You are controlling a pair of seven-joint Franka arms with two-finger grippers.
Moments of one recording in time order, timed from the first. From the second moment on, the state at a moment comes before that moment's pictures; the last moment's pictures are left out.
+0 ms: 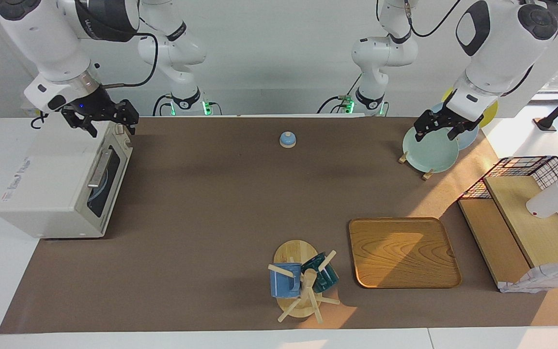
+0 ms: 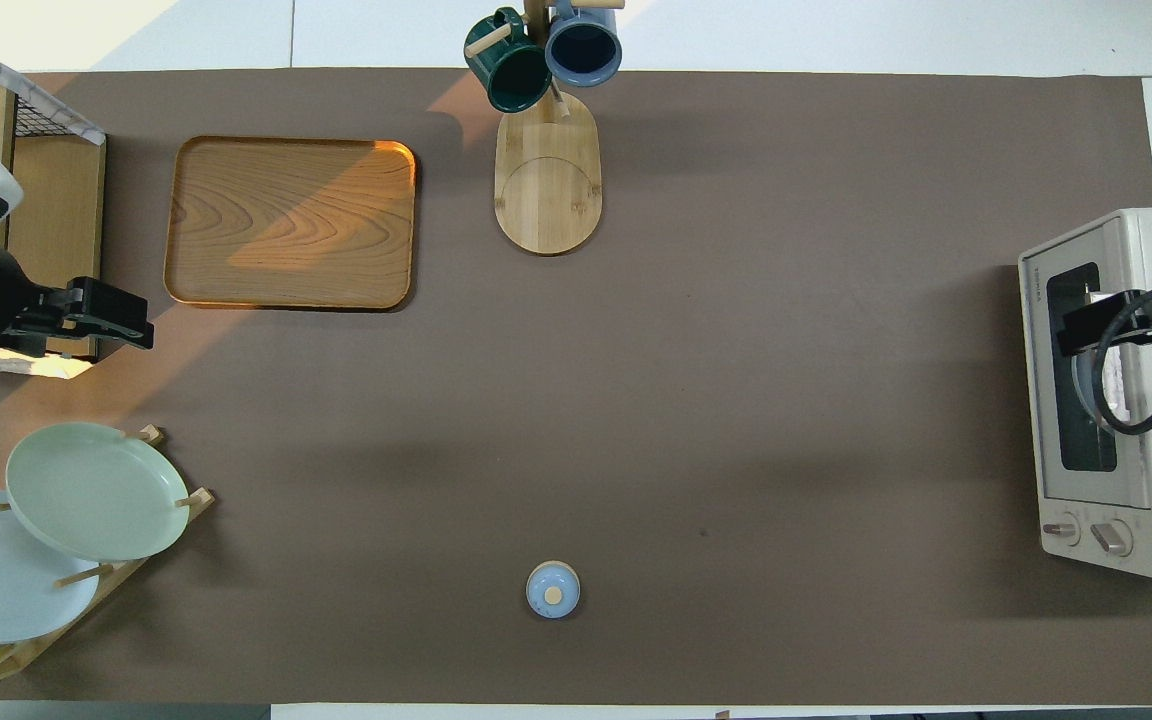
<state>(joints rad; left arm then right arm) -0.08 -0.02 -0.02 -1.67 -0.05 1.56 -0.08 -0.02 -0.02 -0.03 -1.64 -0.03 1.52 -0.13</state>
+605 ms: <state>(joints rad) -0.08 -0.02 -0.02 -1.67 -0.05 1.56 -0.08 -0.02 -0.02 -0.03 -1.65 -0.03 1.53 -0.15</state>
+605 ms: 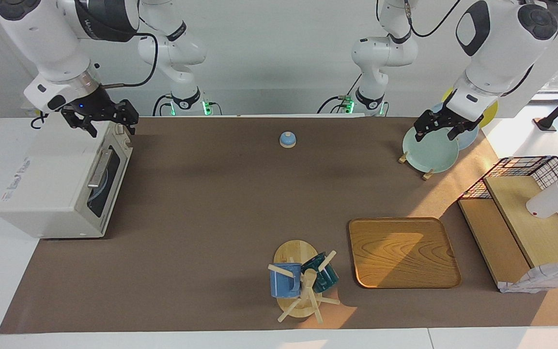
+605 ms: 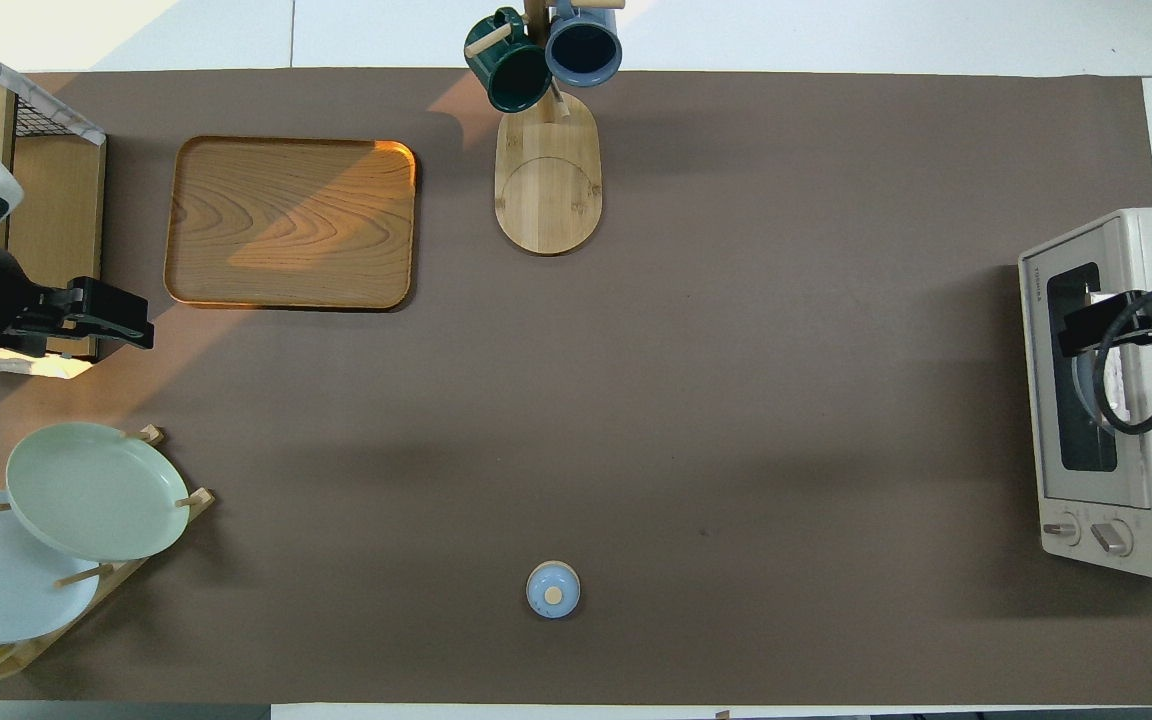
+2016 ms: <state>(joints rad) -0.08 -0.02 -0.02 -1.67 -0.05 1.56 -0.08 -0.09 -0.03 -0.04 -1.99 -0.23 1.92 -0.34</state>
